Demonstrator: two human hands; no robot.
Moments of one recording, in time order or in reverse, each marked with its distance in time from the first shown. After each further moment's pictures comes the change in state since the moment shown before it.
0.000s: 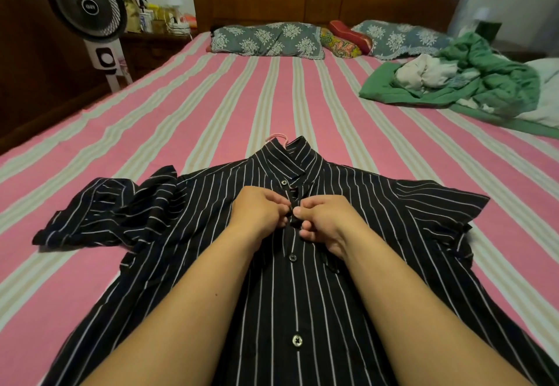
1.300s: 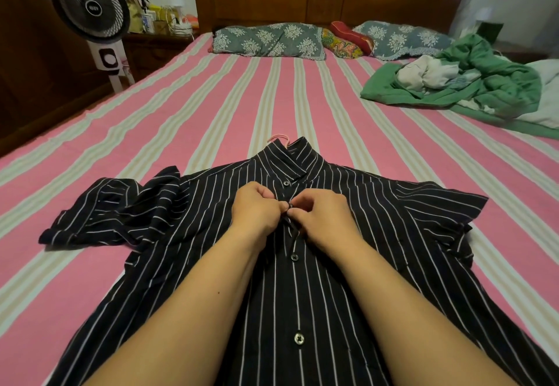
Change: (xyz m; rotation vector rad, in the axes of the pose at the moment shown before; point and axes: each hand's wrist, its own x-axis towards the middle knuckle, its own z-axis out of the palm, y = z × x) left_hand -0.001 0.002 0.003 -0.045 0.209 -0.034; right_hand -0.004 0.006 -0.001 -0.693 0.137 -0.500
